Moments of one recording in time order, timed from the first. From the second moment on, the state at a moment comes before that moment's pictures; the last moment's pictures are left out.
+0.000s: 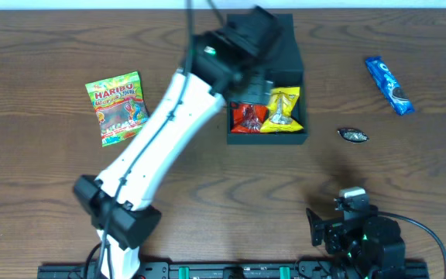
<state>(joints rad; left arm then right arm) -0.64 1.97 2.24 -1.47 -0.11 -0.51 0.21 0.01 0.36 -1.07 -0.05 0.05</state>
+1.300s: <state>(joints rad) -0.04 1.60 1.38 -1.09 -0.05 -0.30 0.21 0.01 0.36 -1.07 -0.05 0.05</state>
